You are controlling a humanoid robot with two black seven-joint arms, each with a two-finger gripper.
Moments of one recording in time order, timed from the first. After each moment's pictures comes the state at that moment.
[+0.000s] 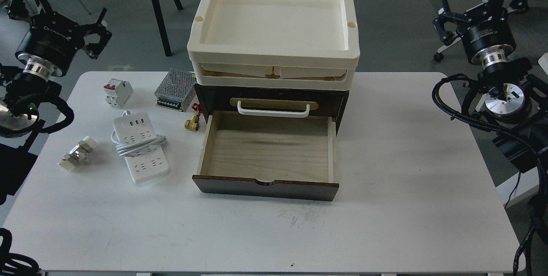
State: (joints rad) left arm -0.64 0.50 -1.11 -0.77 -0.14 -0.49 -0.08; right arm 0.93 -0.37 0.61 0.48 0.35 0.49 0.41
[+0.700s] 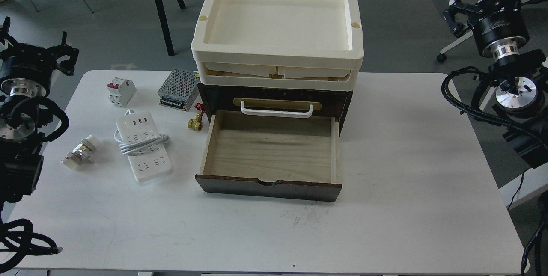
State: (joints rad) left arm -0.67 0.42 -1.15 -0.58 -0.35 -0.49 -0.21; right arm 0.94 -0.43 0.61 0.51 0.35 0.49 0.41
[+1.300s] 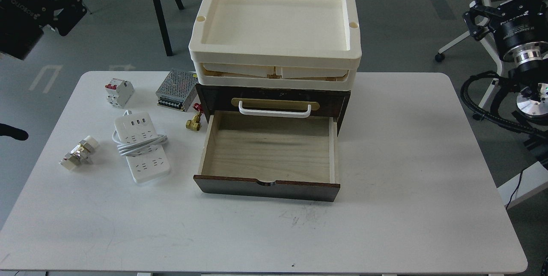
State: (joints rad) left arm -0.45 0.84 -1.22 -1.34 0.91 -0.49 -0.46; right arm 0.88 -0.50 0.64 0.58 0.35 0.49 0.42
